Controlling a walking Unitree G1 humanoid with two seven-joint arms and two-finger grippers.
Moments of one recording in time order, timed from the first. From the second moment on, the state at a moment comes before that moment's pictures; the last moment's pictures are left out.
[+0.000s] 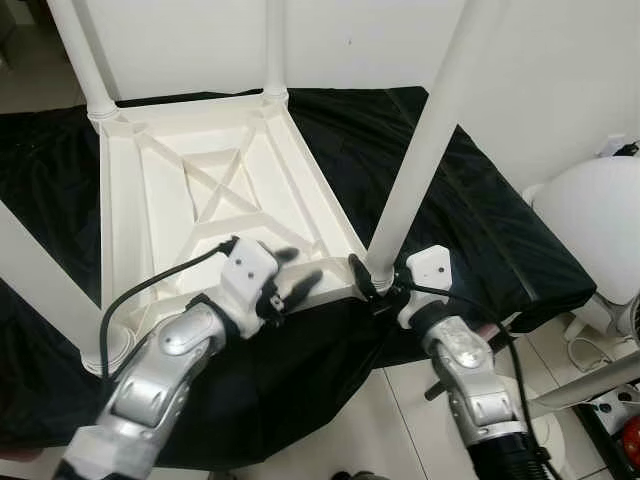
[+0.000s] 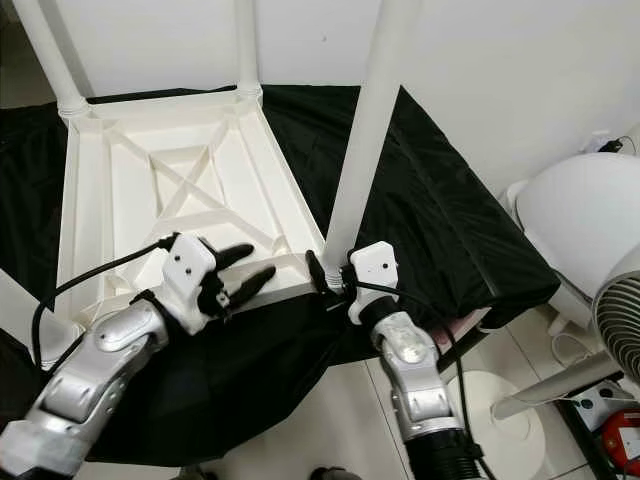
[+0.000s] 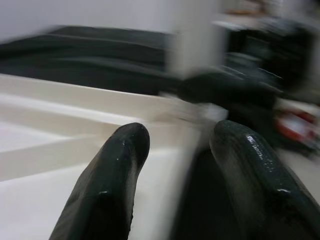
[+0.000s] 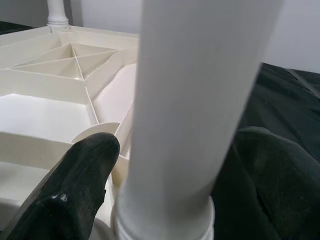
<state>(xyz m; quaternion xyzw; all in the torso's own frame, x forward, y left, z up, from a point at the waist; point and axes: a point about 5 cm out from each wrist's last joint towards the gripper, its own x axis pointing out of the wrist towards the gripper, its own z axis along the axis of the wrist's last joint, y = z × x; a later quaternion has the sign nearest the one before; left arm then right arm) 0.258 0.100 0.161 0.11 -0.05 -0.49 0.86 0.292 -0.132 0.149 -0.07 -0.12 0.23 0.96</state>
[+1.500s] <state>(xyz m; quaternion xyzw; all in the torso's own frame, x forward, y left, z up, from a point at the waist) 0.246 0.092 0.174 0.10 -0.03 -0.56 0.82 0.312 -0.140 0.152 -0.08 -0.06 0.25 0.96</state>
